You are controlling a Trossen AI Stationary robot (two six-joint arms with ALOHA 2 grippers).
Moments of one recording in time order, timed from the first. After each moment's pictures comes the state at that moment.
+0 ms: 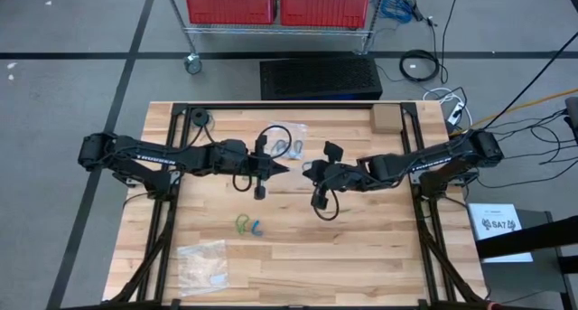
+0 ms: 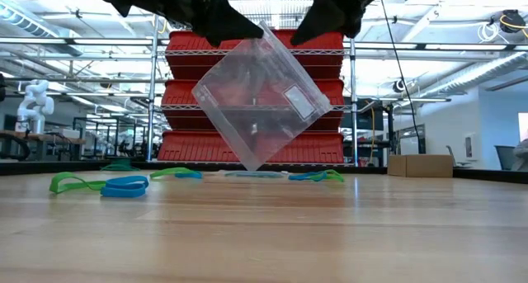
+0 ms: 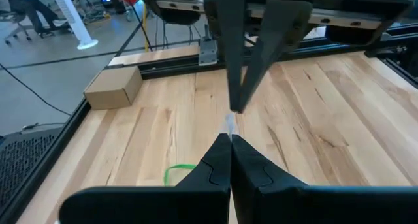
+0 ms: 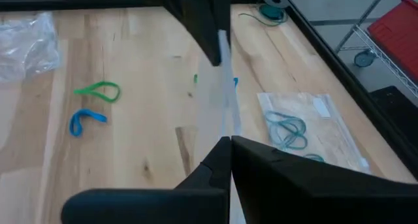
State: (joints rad) left arm 0.04 1.30 0.79 0.23 0.02 0.17; right arm 0.17 1.47 1.12 -0.32 0.45 0.20
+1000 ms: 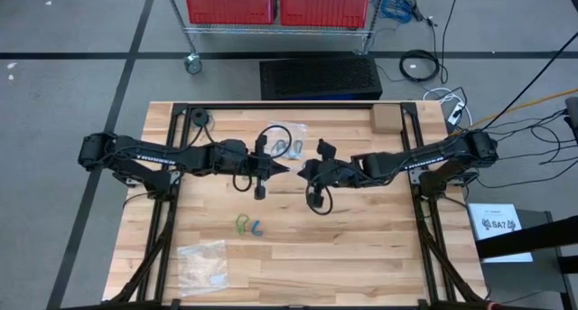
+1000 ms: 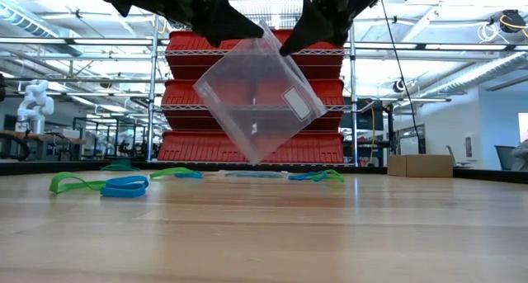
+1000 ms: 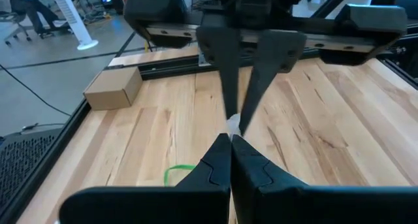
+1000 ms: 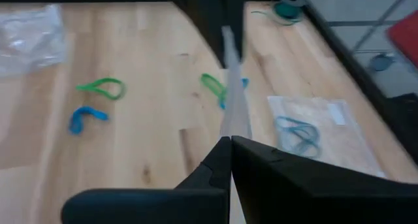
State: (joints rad) left arm 0.04 1.30 0.79 0.23 0.02 0.17; right arm 0.13 1.52 1.12 -0.25 0.35 0.14
